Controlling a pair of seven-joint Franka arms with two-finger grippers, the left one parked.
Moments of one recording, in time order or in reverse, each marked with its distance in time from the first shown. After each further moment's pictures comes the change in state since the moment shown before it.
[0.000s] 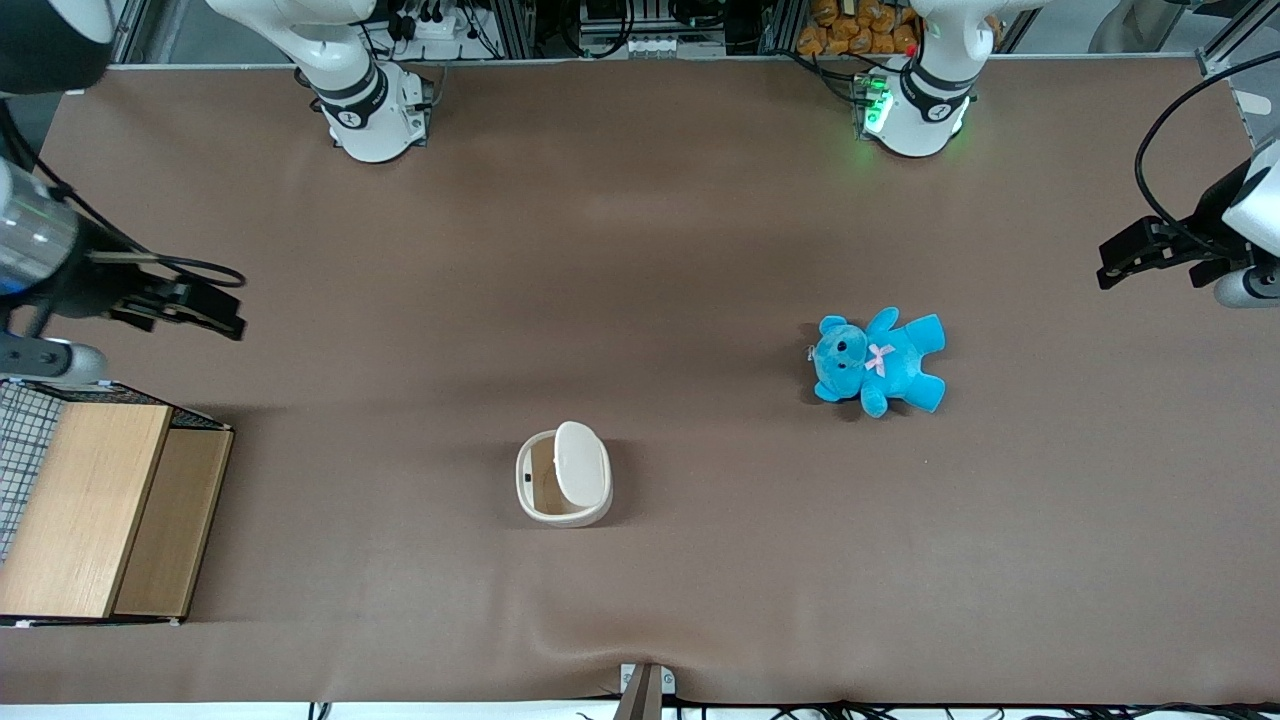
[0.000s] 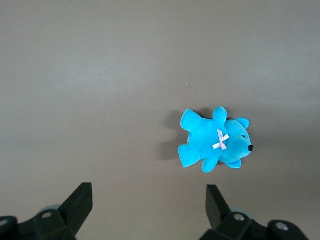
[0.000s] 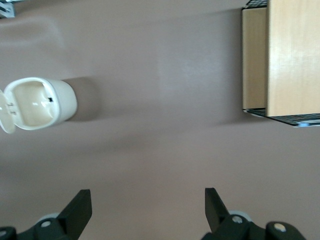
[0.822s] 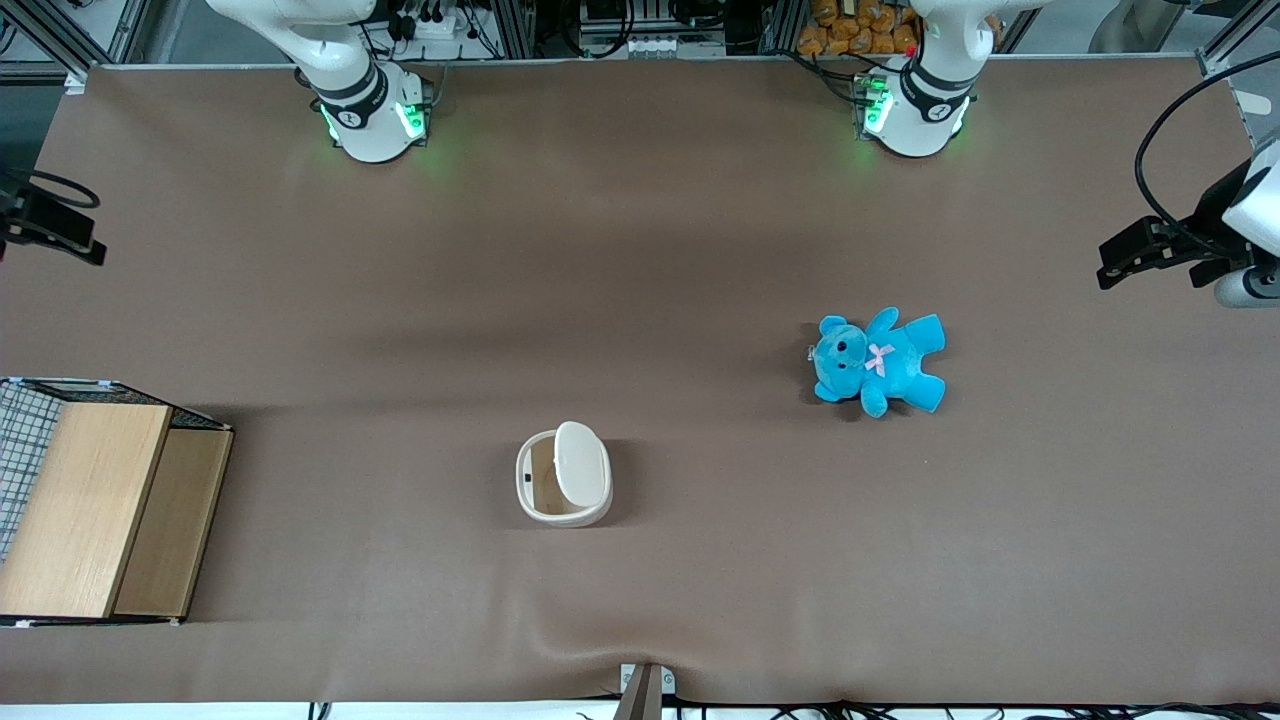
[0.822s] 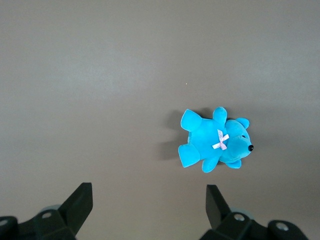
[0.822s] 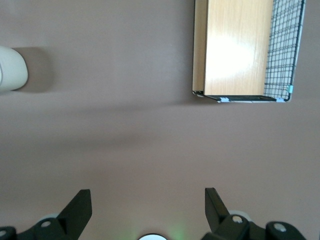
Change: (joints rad) arm 0.000 -0.208 -0.231 -0.208 0.010 -0.031 -0.276
